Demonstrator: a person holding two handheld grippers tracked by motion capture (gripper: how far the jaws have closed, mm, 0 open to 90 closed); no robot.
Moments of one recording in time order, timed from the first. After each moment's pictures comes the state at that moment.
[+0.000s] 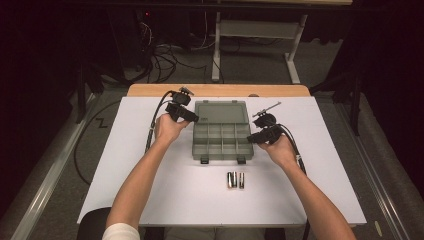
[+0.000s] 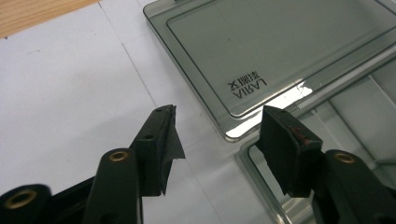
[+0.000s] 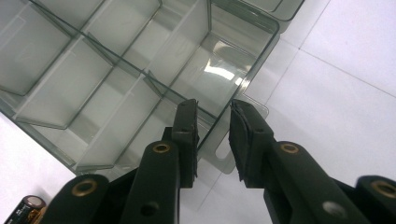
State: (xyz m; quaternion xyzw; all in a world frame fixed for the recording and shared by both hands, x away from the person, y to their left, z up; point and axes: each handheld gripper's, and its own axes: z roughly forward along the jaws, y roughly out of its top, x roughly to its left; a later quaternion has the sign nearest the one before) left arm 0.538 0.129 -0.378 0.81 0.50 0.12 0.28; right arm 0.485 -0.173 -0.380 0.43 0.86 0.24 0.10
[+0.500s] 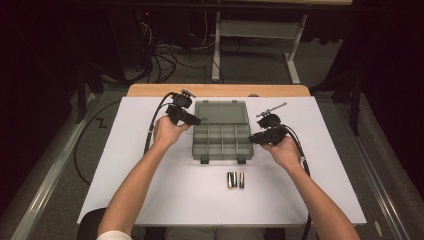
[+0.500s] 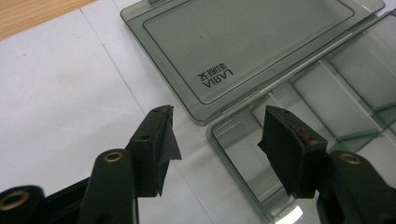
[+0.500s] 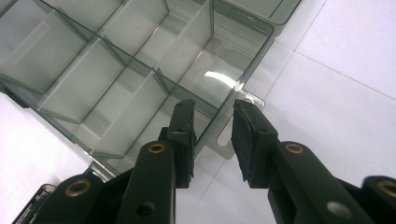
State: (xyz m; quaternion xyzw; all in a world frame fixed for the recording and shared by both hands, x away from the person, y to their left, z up) left arm 0.516 0.124 -0.367 0.82 0.48 0.12 0.30; right arm 0.475 -0.183 -0.372 0.43 0.86 0.26 0.10
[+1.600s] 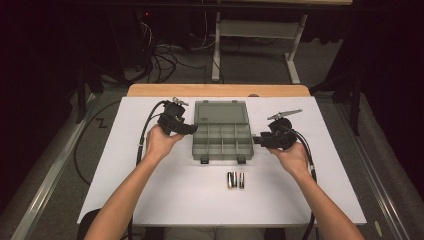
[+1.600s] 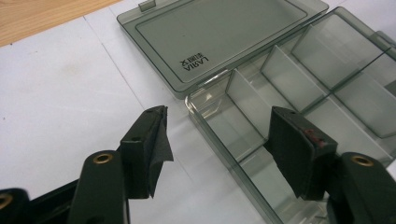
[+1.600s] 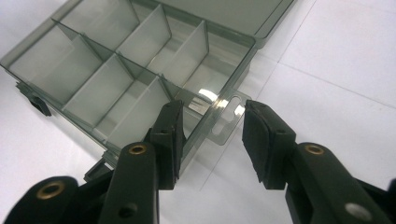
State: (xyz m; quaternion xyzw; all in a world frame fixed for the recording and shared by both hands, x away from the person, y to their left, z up) left arm 0.467 0.140 -0.360 0.81 0.46 0.14 0.35; right arm 0.453 -0.206 -0.368 0.43 0.83 0.34 0.12
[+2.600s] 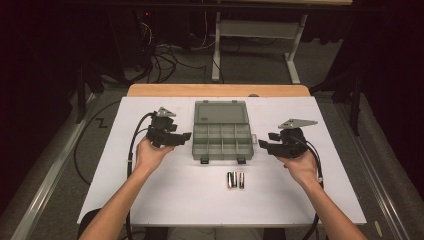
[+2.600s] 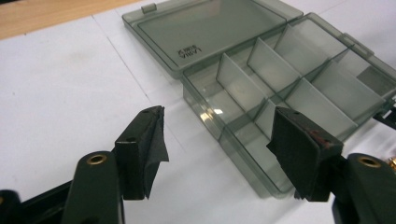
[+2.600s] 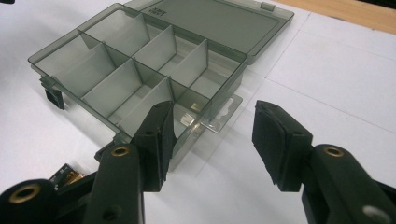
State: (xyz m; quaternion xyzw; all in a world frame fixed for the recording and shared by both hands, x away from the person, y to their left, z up) left arm 0.425 0.164 -0.370 0.78 0.46 0.16 0.40; right arm 0.420 -0.227 -0.365 0.39 0.82 0.39 0.18
